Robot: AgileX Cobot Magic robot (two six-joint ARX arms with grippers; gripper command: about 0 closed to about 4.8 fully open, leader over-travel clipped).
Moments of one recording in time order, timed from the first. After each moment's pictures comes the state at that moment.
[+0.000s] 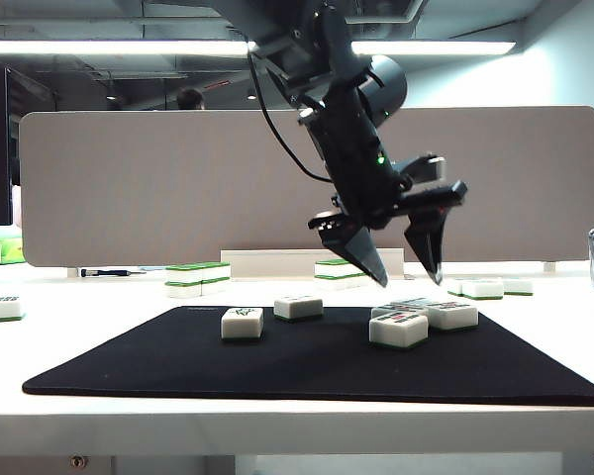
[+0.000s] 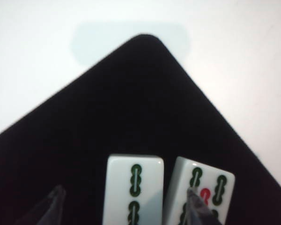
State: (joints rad) left arm -0.73 2.36 2.11 -0.72 0.11 -0.01; right arm 0.01 0.01 0.92 -1.27 -0.44 0.02
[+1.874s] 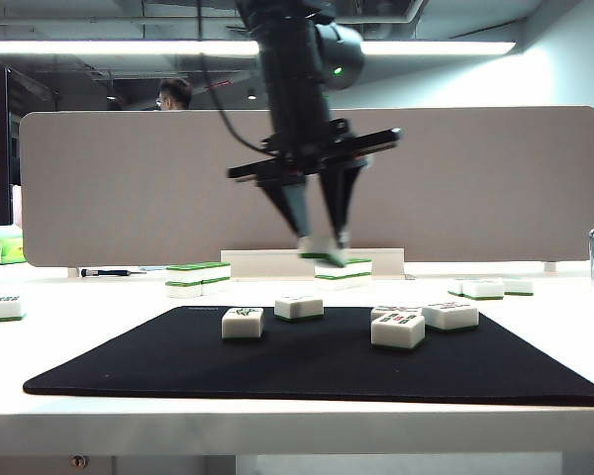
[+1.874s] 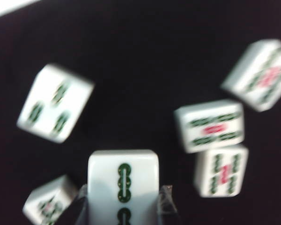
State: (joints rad) left arm -0.66 2.35 2.40 -1.38 0.09 -0.22; right arm 0.01 0.01 0.92 -1.27 -0.44 0.02
